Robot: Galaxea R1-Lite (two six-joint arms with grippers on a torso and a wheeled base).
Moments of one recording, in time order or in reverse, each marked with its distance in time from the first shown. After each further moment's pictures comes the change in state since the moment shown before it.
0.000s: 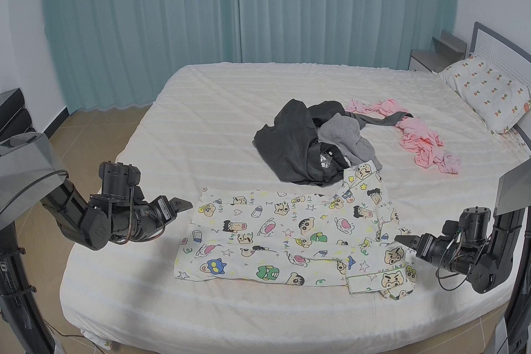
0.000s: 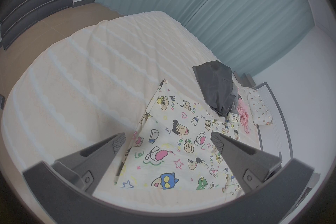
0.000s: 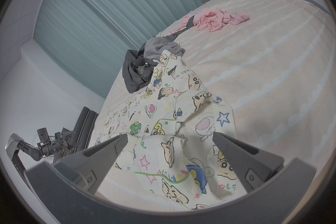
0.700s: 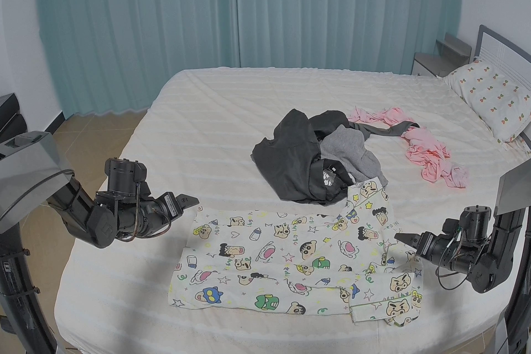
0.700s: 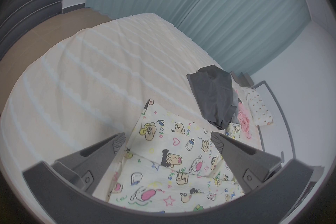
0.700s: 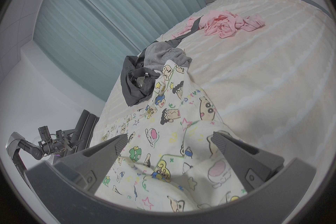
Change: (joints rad) left arm -0.038 0.040 -0.052 -0.007 0.002 0.045; right arm 0.002 -0.005 -0.003 -0.006 0.001 0.000
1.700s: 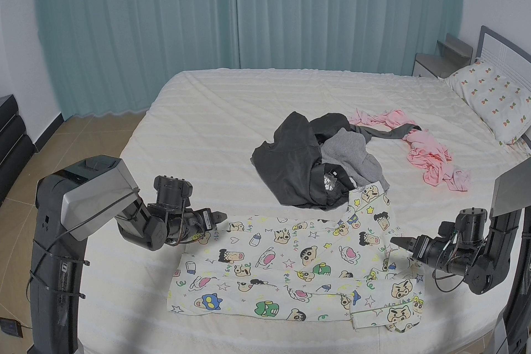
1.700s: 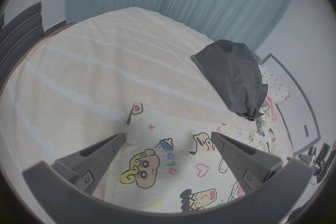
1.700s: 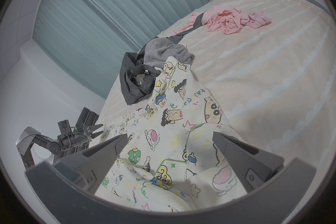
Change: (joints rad) left arm -0.073 0.384 -0.353 0.008 0.090 0.180; right arm 0.020 0.029 -0.007 -0.009 0.002 -0.003
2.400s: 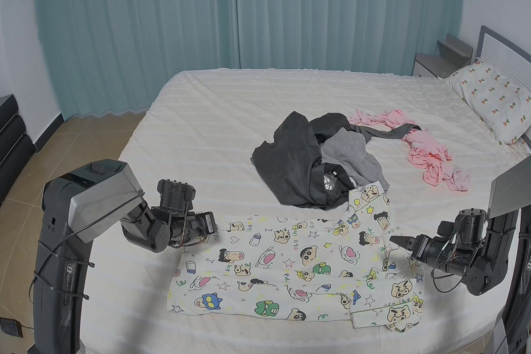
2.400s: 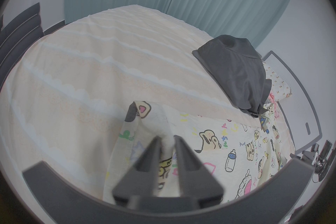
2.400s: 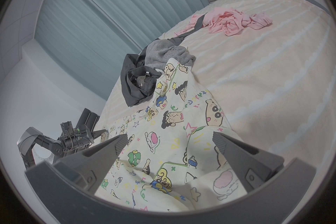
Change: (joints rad) left arm 0.002 0.030 -0.018 0.004 0.005 0.004; right arm 0.000 0.027 -0.003 -0.045 0.000 0.003
